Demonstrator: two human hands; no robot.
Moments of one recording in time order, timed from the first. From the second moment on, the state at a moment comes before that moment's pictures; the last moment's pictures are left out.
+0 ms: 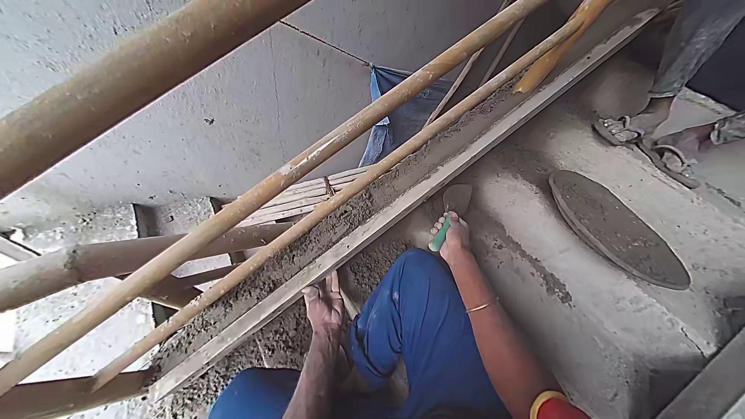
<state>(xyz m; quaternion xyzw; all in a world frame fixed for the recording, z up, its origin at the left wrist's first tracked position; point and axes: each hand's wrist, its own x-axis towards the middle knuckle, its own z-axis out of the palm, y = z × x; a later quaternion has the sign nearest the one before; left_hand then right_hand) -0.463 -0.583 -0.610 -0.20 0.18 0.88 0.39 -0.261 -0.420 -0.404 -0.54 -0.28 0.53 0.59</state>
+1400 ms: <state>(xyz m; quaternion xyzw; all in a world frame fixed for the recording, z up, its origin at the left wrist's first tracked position) -0.465 -0.578 -0.611 -0.26 0.20 0.86 0.39 -0.316 -0.475 -0.262 -0.57 -0.78 -0.03 -0.25</state>
